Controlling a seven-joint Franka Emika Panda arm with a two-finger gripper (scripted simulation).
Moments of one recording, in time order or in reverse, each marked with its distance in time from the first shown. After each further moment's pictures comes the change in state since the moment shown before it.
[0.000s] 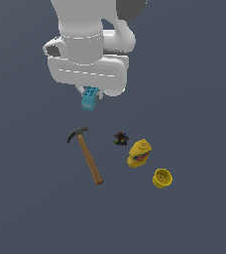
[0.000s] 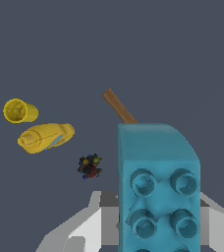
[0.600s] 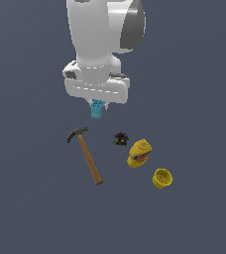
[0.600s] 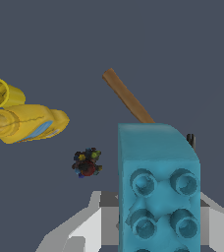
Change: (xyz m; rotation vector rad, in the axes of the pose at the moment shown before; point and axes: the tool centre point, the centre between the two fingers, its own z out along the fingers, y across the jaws) arm -0.033 -0.005 0.071 0.000 0.000 0.001
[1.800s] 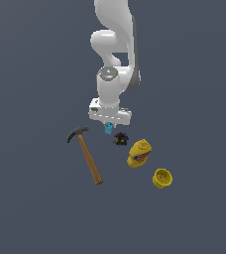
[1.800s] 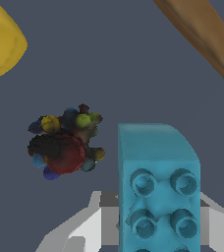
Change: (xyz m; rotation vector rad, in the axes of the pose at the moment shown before) arm -0.082 -0.018 0.201 0.000 -0.001 -0.001
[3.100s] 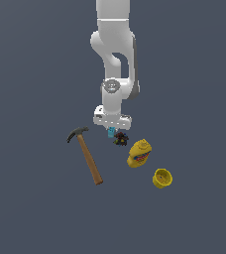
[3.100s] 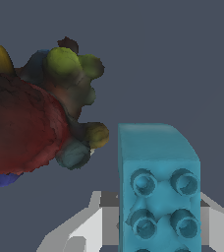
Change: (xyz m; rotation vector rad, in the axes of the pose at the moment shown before) arm -0.026 -0.006 0.067 0.000 0.001 0.000
